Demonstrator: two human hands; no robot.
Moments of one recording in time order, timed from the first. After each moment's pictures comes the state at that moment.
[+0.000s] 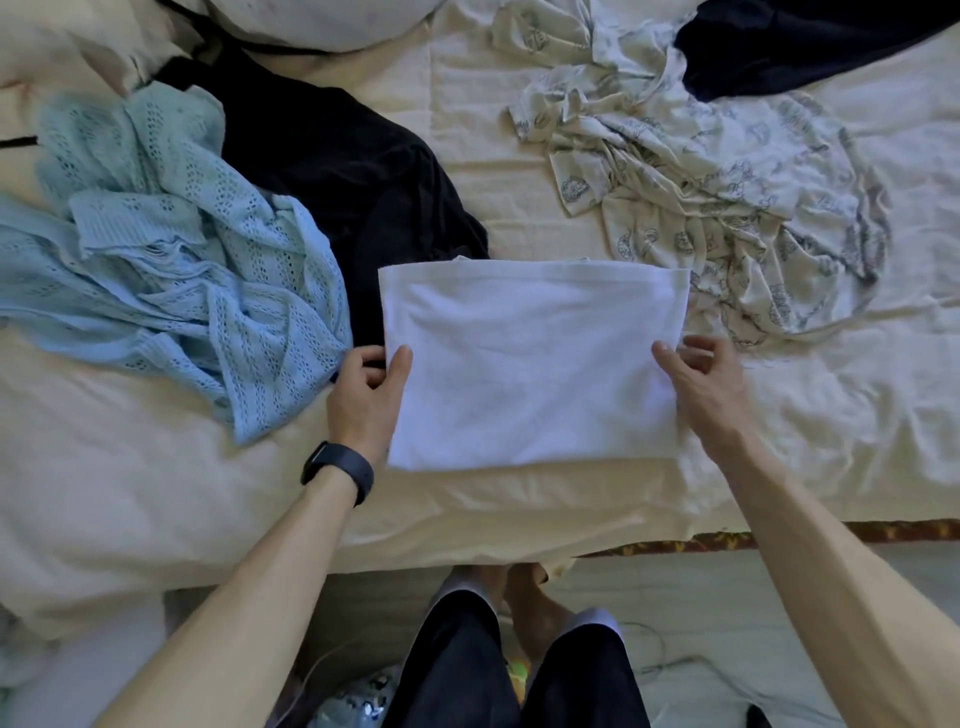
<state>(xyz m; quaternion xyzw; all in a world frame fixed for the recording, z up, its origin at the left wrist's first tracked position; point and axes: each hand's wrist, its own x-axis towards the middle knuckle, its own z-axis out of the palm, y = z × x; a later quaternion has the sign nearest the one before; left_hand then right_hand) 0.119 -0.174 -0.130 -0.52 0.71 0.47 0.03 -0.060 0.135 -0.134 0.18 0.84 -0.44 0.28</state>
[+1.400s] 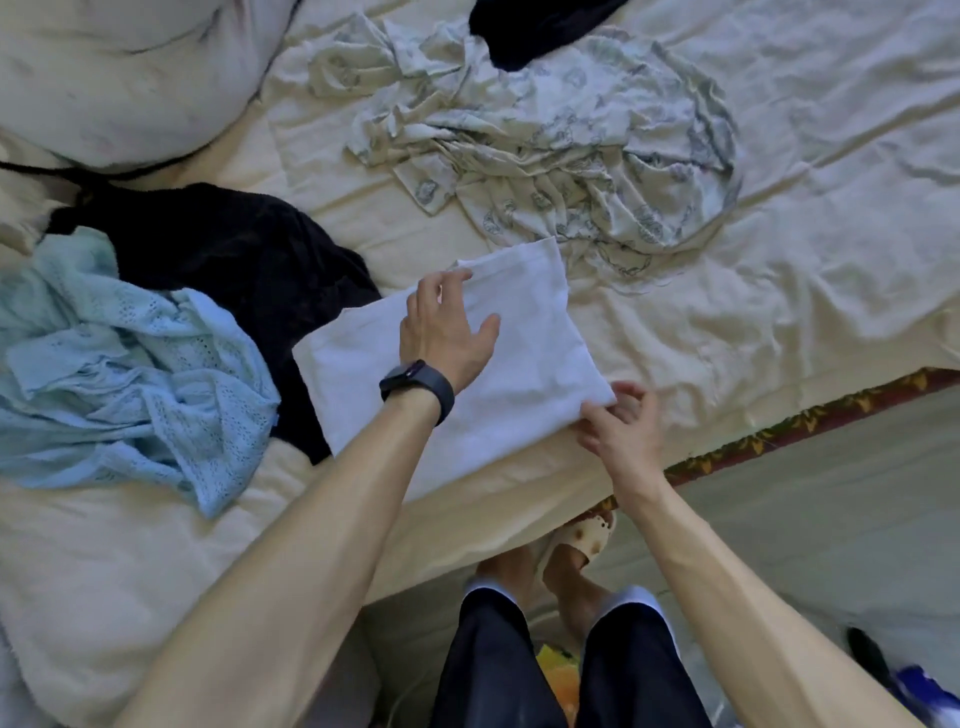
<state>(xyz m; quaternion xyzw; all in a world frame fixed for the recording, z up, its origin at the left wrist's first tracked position) -0.016 -0.039 -0.103 -0.18 0.93 0.27 0.15 0.059 0.177 -0.137 0.38 0.64 -0.62 0.24</state>
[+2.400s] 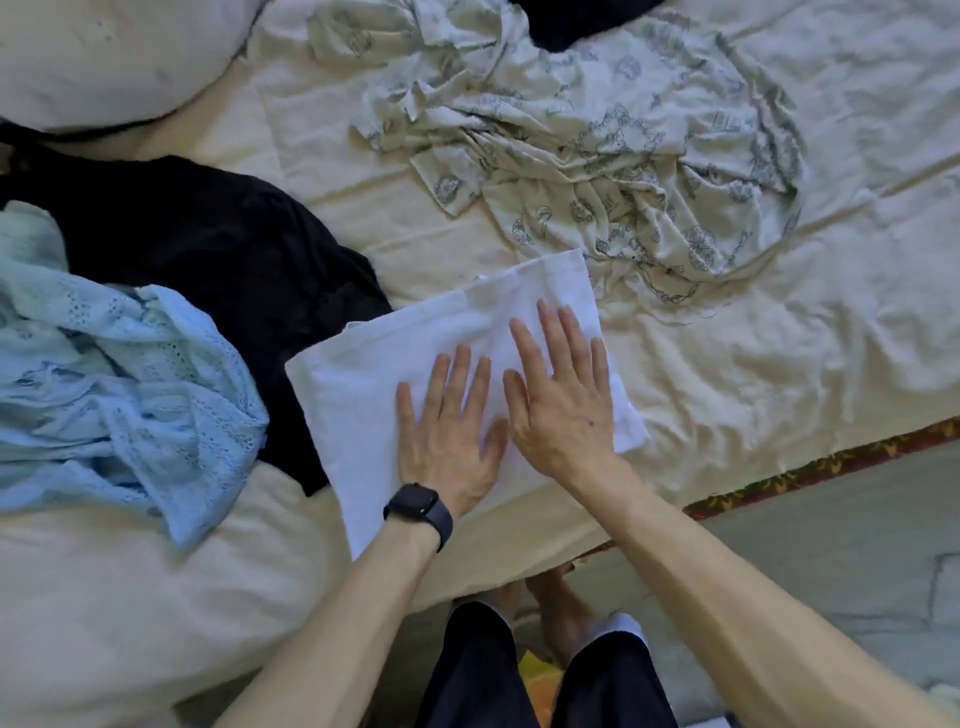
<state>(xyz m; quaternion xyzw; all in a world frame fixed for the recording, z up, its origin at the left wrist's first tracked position) 0.073 -0.056 -0.166 -0.07 0.97 0.09 0.22 0.003 0.076 -0.149 -0.13 0.96 -0.21 0.14</state>
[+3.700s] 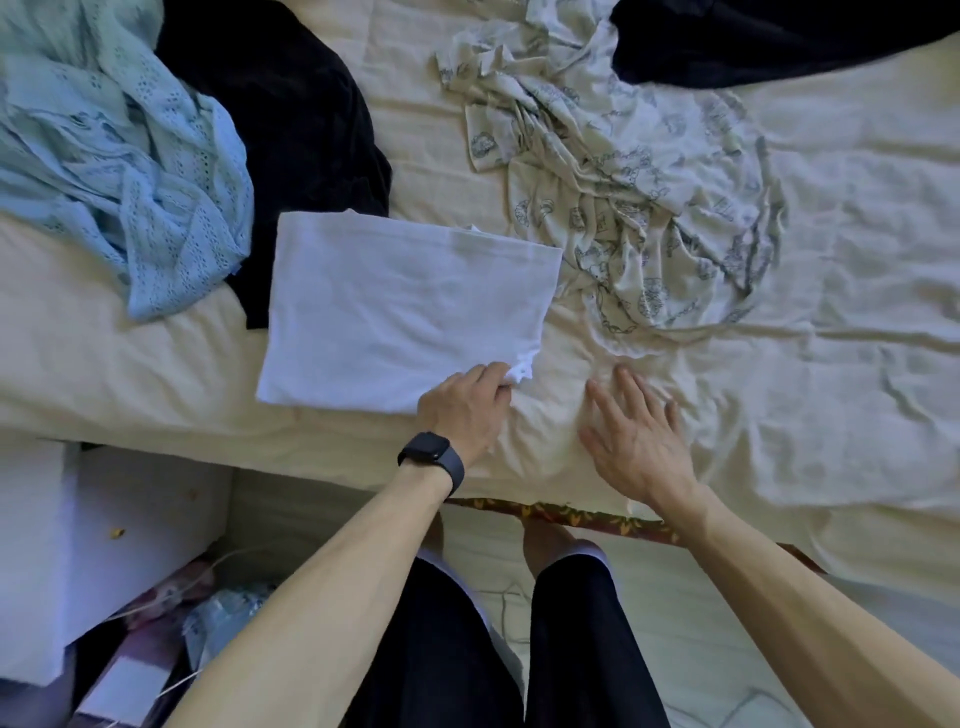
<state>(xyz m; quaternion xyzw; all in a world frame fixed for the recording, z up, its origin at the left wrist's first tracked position) 0.041 0.097 -0.114 -0.32 0.91 0.24 0.12 -0.078 0.293 -0.124 -0.32 0.86 0.03 0.39</state>
